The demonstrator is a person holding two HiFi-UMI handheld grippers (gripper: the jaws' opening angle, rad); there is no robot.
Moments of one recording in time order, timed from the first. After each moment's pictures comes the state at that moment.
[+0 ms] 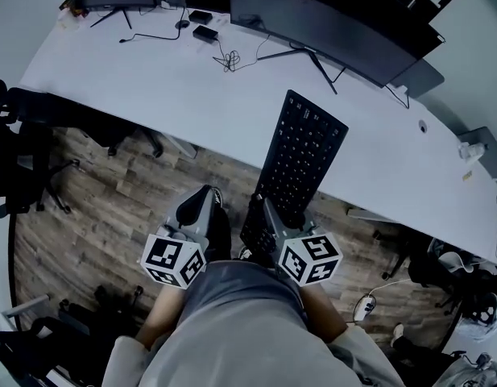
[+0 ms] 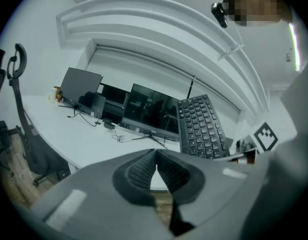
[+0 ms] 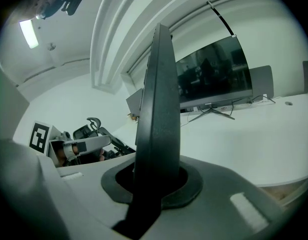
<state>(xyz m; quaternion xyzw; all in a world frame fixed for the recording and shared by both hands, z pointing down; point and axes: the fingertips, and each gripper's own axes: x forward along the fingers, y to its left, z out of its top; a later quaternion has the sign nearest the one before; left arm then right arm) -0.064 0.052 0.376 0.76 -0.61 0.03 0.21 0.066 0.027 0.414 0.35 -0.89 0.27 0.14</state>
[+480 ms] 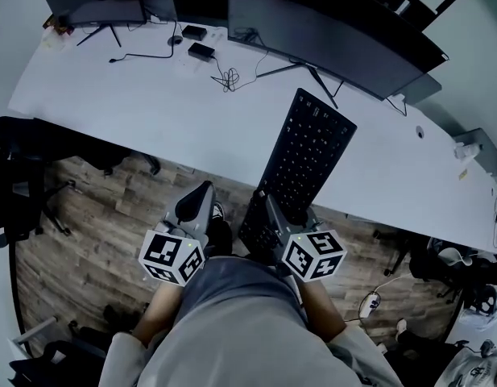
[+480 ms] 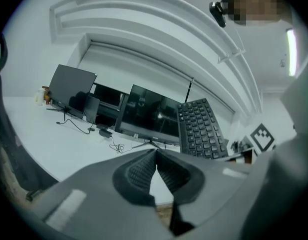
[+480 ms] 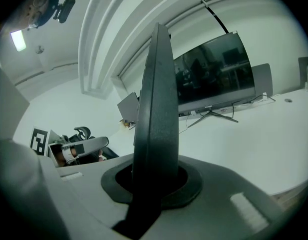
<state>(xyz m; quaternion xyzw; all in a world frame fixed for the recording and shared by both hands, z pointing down) -0.122 -0.017 0.358 0.79 -0.58 0.02 0.20 0.015 -0.034 0.401 0.39 -0.87 0.29 0.12</state>
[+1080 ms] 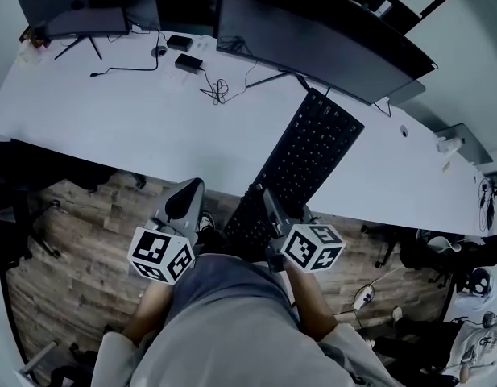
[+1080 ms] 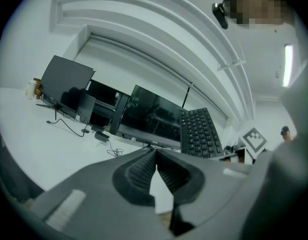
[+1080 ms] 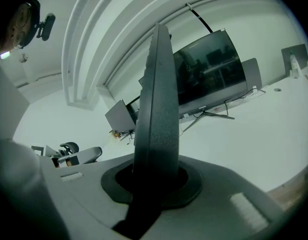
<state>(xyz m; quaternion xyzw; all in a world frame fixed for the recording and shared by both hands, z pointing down) -0.176 -0.065 0.357 0.82 -0.54 0.00 0.21 -0.020 -0.083 0.399 0.45 -0.83 0.33 0.08</state>
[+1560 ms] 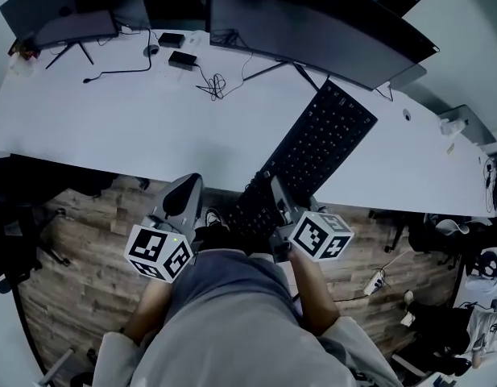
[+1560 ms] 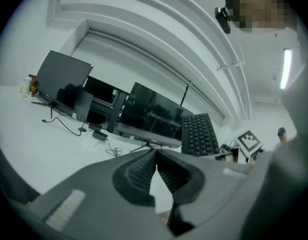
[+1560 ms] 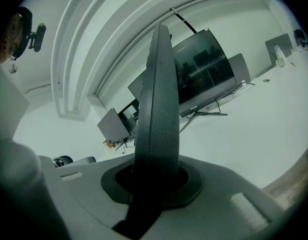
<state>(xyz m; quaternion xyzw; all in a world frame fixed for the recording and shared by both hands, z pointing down) -0.189 -0.081 0.362 0.83 -0.51 0.01 0.22 -0.014 -0.105 0.408 0.49 -0.79 0.36 0.03</state>
